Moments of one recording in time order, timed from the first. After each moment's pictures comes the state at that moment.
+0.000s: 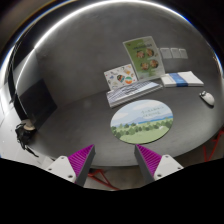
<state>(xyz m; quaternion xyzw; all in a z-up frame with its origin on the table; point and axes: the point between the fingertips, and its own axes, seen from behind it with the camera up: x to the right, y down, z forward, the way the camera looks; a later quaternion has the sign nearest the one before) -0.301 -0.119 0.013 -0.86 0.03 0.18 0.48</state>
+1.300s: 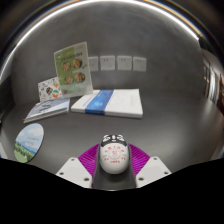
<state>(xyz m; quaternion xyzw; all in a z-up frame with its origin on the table) 0.134 0.009 0.003 -0.87 0.04 -0.01 0.49</state>
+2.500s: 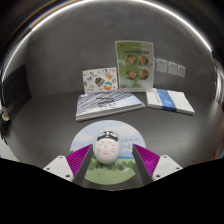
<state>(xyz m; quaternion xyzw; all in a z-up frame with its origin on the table) -0.200 -0.013 0.021 -0.89 0.00 0.02 0.46</state>
